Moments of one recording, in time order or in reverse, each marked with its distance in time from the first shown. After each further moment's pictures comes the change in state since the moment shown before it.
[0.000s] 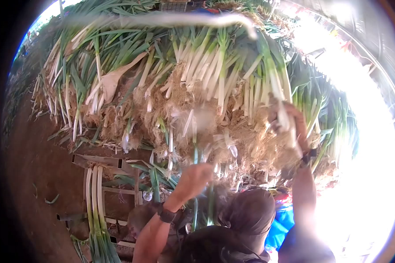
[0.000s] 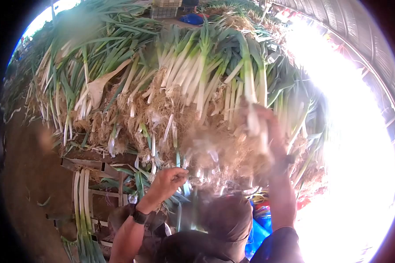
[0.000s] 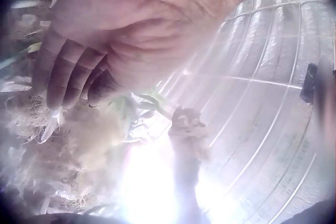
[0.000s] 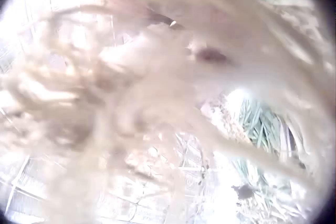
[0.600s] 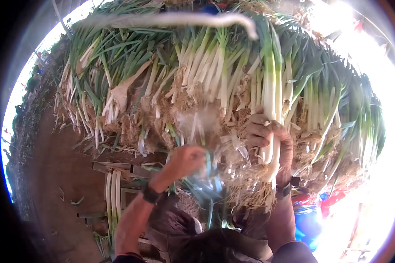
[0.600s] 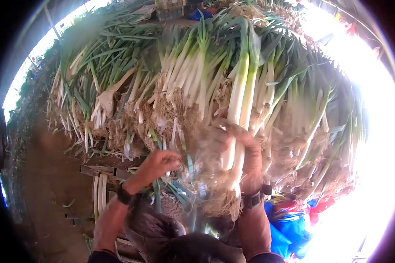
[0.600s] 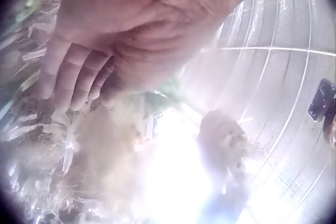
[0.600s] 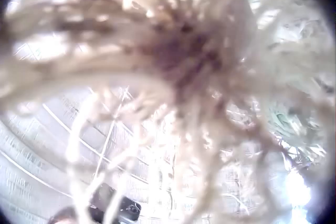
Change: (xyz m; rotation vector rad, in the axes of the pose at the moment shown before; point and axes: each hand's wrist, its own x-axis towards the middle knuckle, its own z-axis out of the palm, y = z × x) left_hand 0.063 0.010 -0.054 0.129 -0.161 -0.081; right_hand -0.019 0.073 0.042 0.731 -0.006 -0.195
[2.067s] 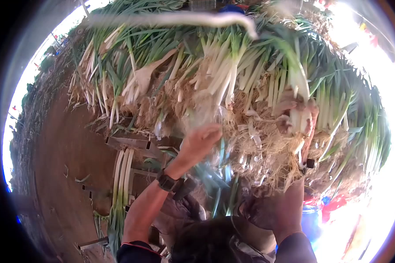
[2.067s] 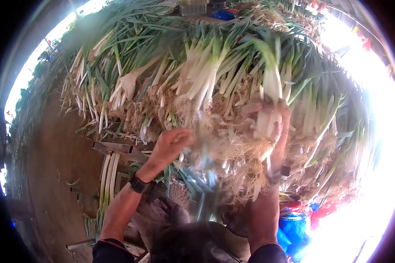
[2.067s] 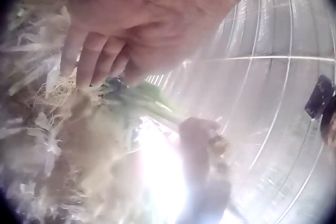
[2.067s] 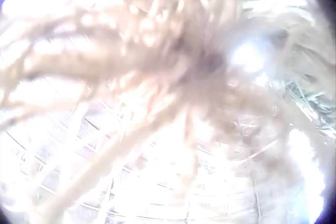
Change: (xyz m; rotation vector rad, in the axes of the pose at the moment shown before) left_hand -0.040 0.038 0.005 -0.183 0.266 -0.015; right_hand 0.016 -0.032 -0.038 -0.049 -0.307 0.213
